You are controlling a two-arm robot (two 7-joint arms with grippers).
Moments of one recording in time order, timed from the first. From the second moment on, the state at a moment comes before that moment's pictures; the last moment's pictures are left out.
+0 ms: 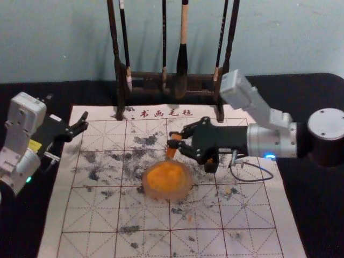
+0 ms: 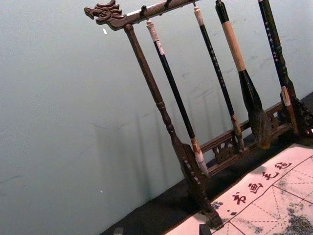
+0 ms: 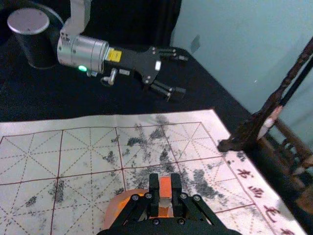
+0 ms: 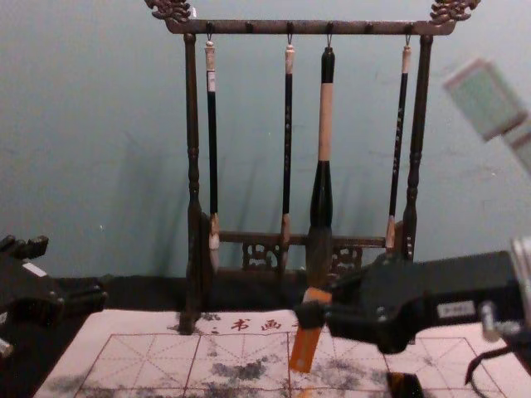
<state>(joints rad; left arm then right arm) -0.20 0.60 0.45 -1.41 -0.25 -0.12 0.03 0.55 0.52 -0.70 -1.35 0.37 0.06 0.81</state>
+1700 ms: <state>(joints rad) -0.20 0.60 0.45 -1.41 -0.25 -0.12 0.03 0.23 0.65 -0.48 -1.60 0.38 0.09 0.48</state>
